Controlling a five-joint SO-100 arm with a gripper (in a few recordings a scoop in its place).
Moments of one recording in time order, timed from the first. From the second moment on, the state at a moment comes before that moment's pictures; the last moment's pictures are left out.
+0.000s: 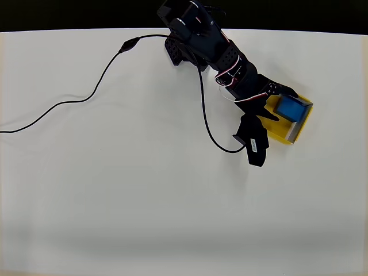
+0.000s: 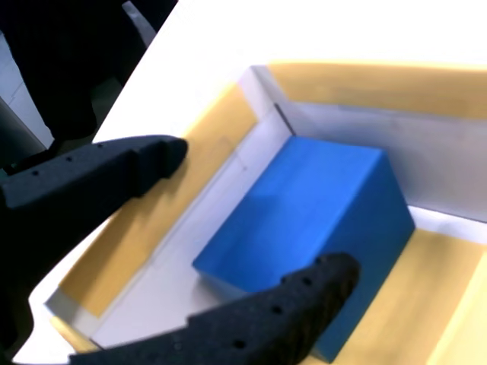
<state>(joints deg) -60.2 124.5 167.7 -12.0 -79.3</state>
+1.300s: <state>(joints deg) -9.6 154.4 161.9 24.3 -84.5</state>
